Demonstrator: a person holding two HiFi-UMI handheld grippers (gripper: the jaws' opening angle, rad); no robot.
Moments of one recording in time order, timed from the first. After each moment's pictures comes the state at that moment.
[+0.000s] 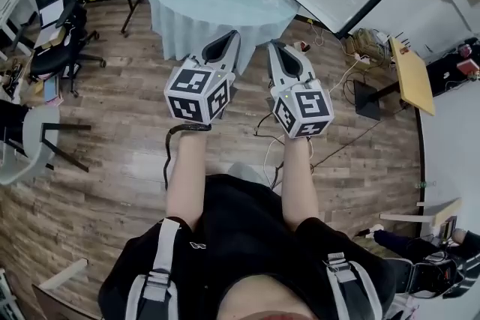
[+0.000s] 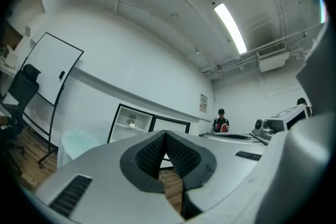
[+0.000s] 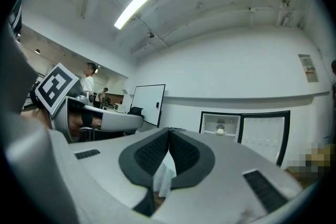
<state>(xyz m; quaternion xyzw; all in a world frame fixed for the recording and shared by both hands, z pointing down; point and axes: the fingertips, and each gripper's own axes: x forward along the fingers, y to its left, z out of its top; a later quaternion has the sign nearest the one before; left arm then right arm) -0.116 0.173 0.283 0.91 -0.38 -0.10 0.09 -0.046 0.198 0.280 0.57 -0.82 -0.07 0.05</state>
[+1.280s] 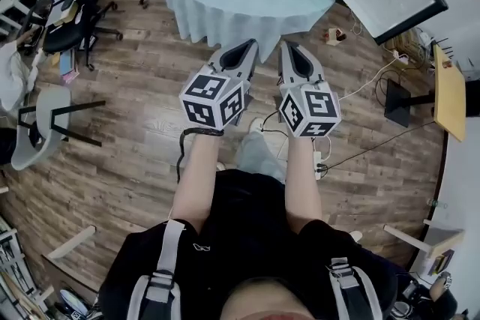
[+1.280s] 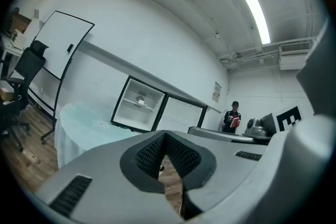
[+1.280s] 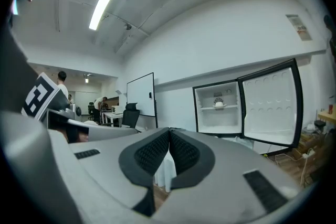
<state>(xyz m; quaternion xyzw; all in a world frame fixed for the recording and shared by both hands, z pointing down) -0.039 0.049 0.386 0.89 -0.40 -0.04 0.19 0.023 0.050 0.374 0.56 -0.82 0.06 0.04</state>
